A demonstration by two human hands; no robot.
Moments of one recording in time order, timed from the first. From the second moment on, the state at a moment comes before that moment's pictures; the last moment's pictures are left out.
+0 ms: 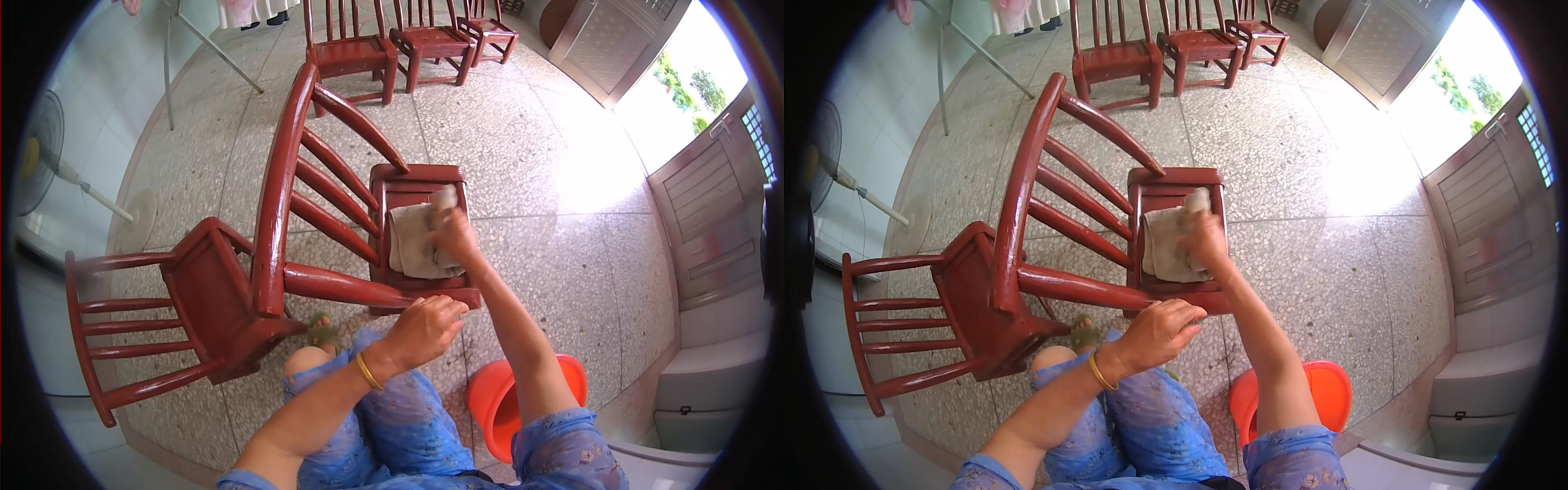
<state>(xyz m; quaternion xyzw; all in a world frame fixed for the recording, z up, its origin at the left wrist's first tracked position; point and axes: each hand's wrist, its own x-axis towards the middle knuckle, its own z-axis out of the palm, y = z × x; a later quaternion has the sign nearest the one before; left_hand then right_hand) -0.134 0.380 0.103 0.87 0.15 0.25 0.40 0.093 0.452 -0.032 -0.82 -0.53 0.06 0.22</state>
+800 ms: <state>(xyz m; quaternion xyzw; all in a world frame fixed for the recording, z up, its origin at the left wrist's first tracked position) -0.227 0.403 0.201 0.80 0.11 0.57 0.16 0.040 0.464 0.033 -0.53 -0.23 0.46 0.67</state>
